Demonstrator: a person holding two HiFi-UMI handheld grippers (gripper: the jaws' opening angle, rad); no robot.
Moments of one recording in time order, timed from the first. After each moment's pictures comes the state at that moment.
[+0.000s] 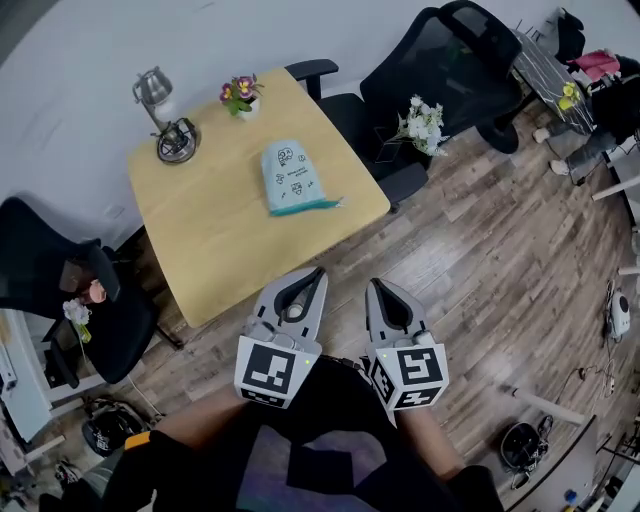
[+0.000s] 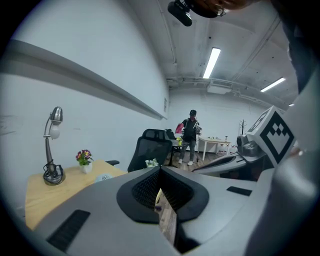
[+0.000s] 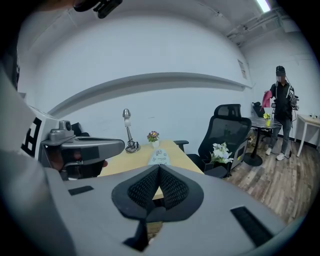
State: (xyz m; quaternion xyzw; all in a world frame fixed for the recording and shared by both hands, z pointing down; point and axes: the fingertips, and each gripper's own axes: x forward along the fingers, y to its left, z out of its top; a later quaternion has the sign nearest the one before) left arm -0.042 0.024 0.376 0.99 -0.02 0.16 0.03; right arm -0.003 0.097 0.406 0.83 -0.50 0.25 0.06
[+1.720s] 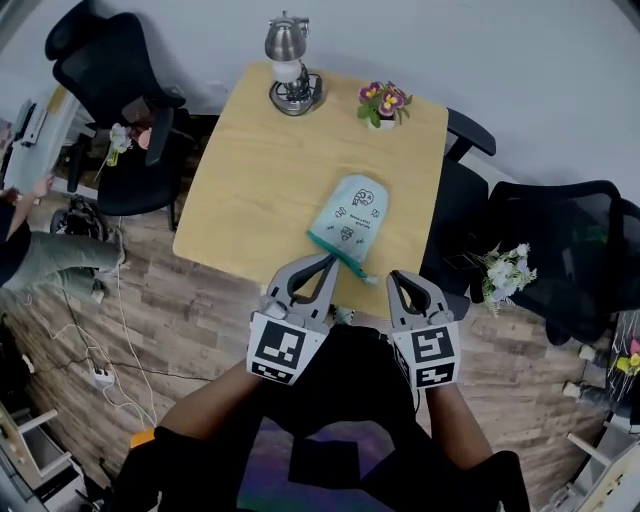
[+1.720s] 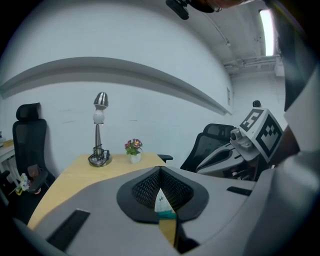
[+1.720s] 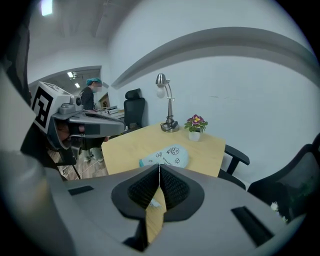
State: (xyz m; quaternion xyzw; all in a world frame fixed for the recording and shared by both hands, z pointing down) left arm 0.049 -0.105 0.437 0.90 -0.38 0.18 0.09; right arm 0.142 -0.075 0.476 0.49 -0.81 0.19 0.27
